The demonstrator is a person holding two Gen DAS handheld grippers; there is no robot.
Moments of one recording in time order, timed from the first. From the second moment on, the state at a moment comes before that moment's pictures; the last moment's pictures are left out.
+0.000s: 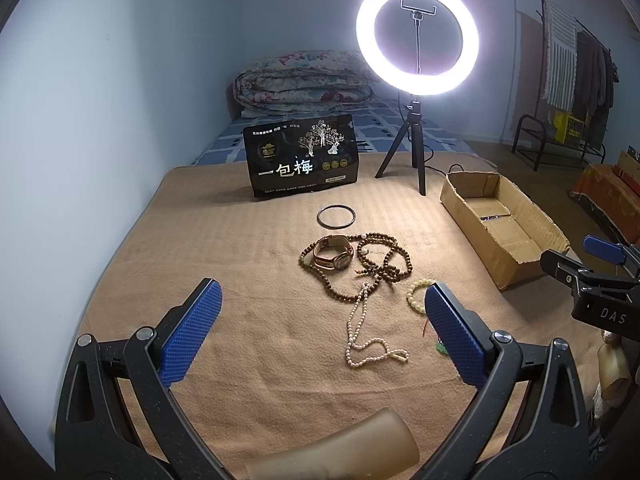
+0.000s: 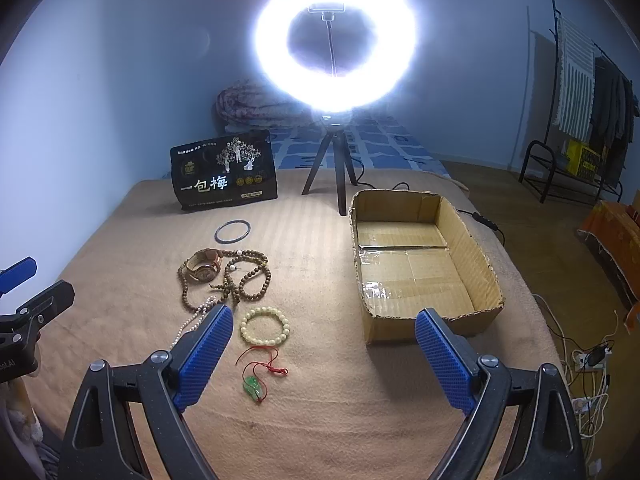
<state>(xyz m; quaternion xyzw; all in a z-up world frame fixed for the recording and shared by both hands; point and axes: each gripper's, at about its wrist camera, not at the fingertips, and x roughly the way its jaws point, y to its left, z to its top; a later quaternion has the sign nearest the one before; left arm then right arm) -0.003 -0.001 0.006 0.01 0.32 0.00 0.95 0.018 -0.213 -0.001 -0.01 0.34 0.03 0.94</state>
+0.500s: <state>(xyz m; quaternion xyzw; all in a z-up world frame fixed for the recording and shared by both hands) -0.004 0.000 0.008 0.01 0.32 0.00 0.95 0.018 -0.213 -0.002 -0.01 0.34 0.03 0.94</state>
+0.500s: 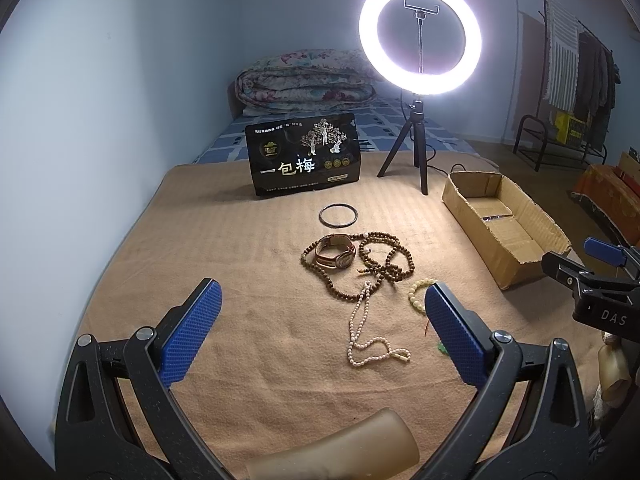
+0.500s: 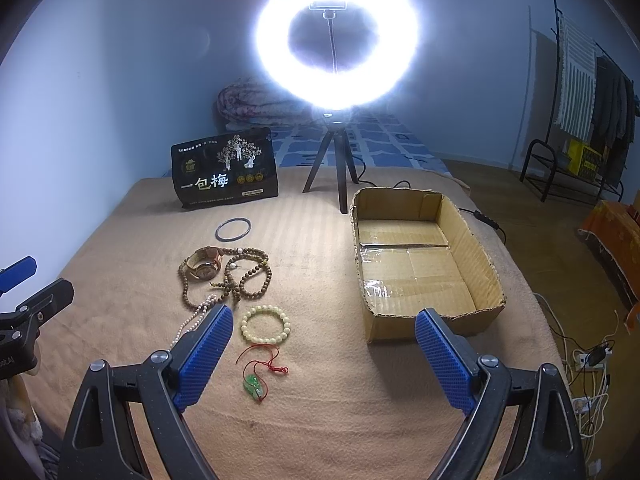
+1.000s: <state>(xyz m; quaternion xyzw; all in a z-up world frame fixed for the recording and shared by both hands) -0.004 0.002 0.007 0.01 0.32 0.00 0.95 0.019 -0.210 -0.005 -0.01 0.35 0.04 0.94</state>
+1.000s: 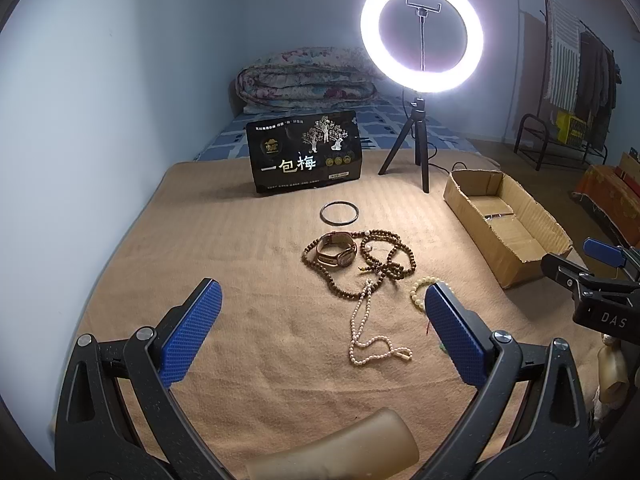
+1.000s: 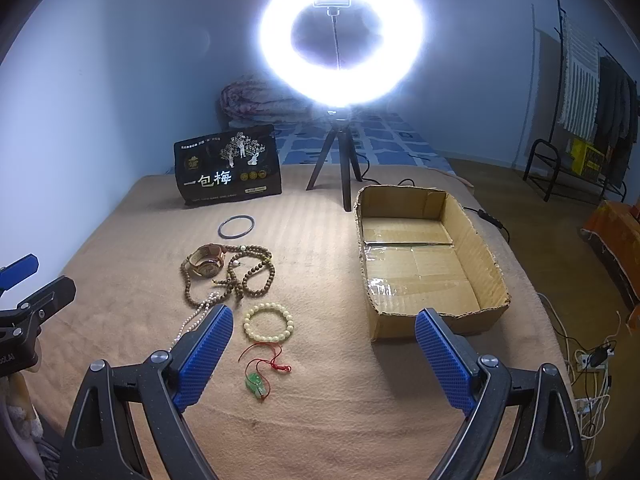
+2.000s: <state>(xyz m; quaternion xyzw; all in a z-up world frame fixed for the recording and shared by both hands) 0.046 0.014 -0.079 -0.05 0.47 -0.05 0.88 0.052 -0.188 -0.081 -0.05 0.48 0.14 0.87</state>
